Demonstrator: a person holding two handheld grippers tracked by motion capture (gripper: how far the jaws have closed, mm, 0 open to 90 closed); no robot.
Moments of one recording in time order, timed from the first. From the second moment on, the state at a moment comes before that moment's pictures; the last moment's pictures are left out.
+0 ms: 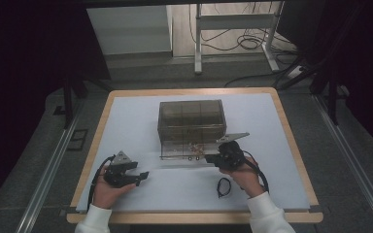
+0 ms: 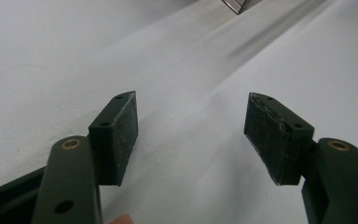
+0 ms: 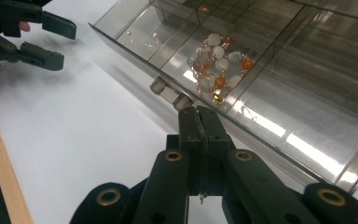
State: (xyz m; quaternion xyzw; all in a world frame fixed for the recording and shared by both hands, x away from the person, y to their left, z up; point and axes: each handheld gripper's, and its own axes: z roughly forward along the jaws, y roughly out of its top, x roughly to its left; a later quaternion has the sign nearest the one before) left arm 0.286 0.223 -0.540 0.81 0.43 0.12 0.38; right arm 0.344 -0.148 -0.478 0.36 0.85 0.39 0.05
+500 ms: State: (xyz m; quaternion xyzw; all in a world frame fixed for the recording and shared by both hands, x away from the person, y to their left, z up) left arm 0.285 0.224 -0.540 0.81 0.43 0.12 0.38; right arm 0.346 -0.142 -0.487 0.36 0.85 0.39 0.05
